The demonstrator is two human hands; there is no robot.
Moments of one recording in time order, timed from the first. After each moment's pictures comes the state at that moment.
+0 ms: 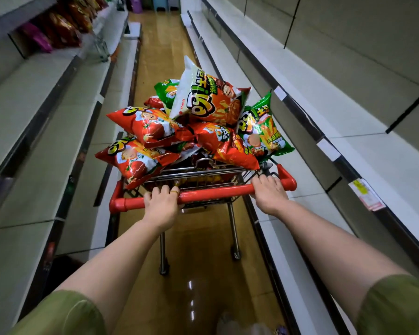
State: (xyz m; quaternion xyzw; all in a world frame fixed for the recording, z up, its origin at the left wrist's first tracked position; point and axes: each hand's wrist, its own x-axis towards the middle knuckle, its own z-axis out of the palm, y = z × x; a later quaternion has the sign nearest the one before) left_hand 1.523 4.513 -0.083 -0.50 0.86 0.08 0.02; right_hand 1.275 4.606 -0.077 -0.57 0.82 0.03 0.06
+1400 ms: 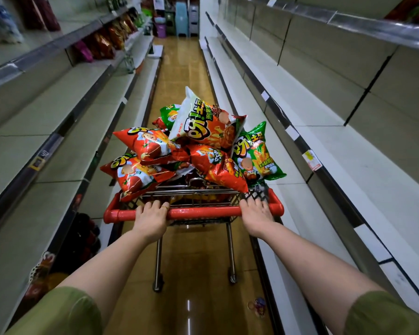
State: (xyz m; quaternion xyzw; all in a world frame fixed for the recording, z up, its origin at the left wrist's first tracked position) left_hand 1.610 4.765 -0.076 -0.52 0.85 0.08 0.03; right_hand 1.365 4.862 -0.059 -0.60 0.80 0.05 0.08
